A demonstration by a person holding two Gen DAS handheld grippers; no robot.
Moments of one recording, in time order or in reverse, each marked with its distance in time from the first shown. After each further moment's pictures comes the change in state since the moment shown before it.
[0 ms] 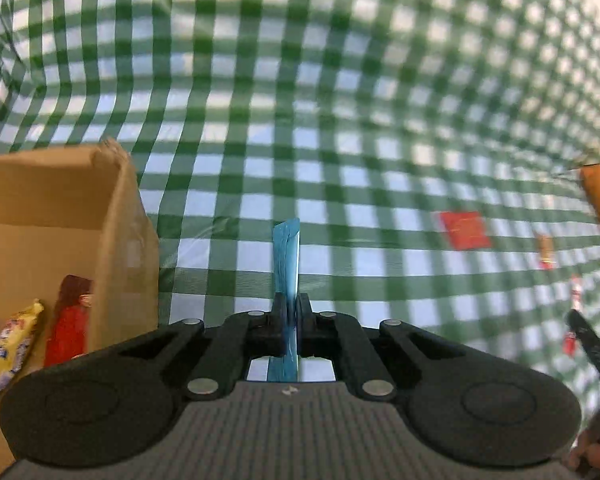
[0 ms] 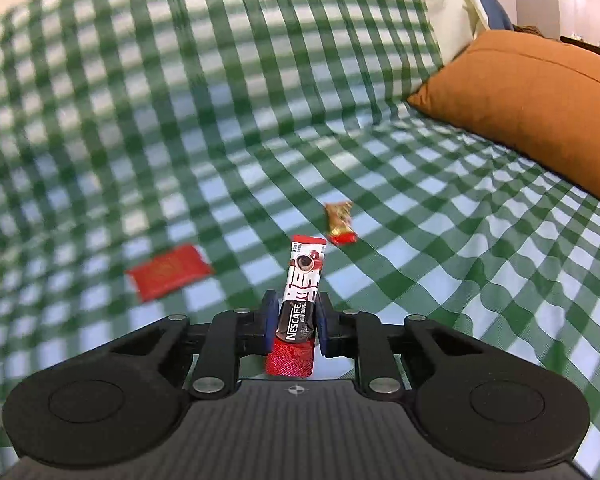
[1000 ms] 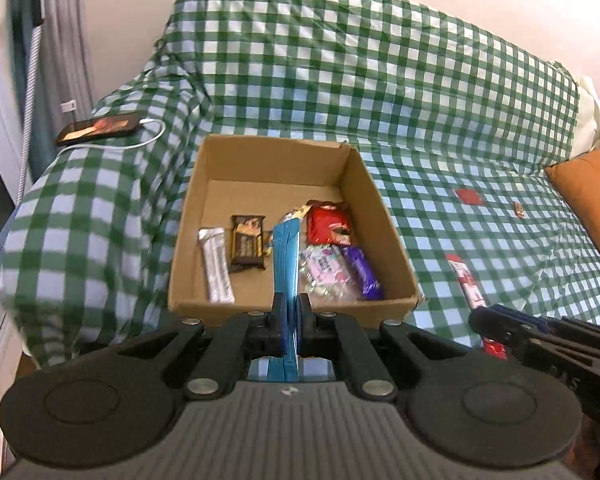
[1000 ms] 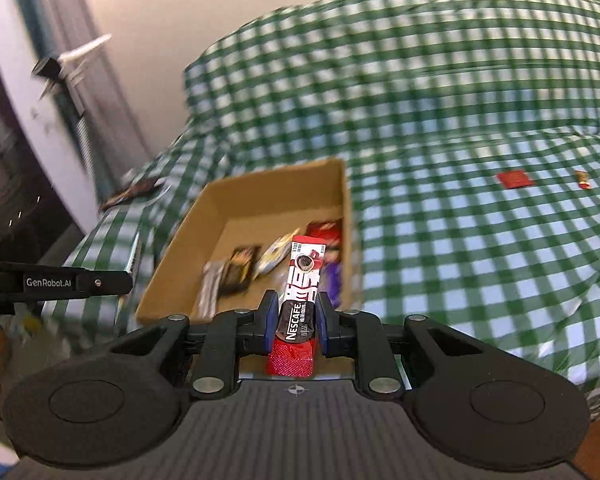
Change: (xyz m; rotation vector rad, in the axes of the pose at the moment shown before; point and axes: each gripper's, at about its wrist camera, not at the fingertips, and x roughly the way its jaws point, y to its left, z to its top) left arm -0.341 0.225 -0.229 0.022 -0.202 0.063; right arm -0.391 0.188 -0.122 -0.276 0.202 0.605
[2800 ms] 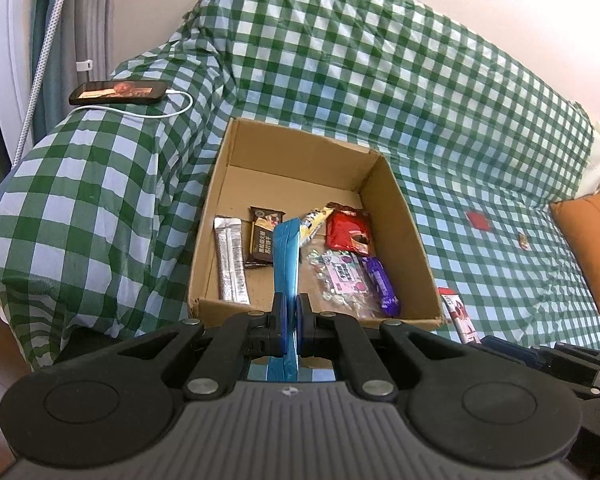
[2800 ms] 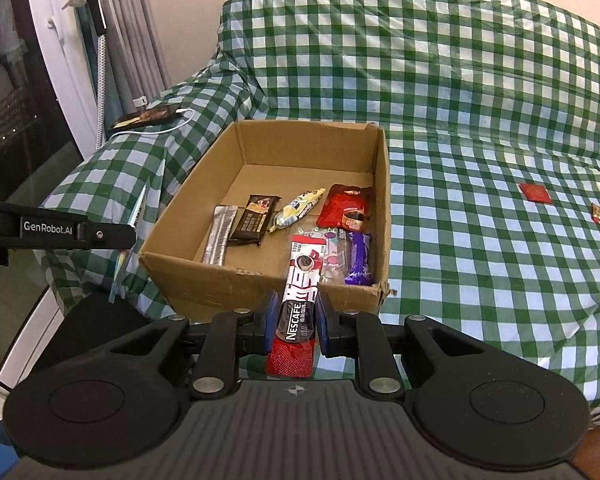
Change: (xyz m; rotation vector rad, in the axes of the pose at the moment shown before) left arm 0.044 0.043 0.010 -0.139 0.017 -0.042; right arm 0.043 0.051 0.003 -0.176 0.124 -0.066
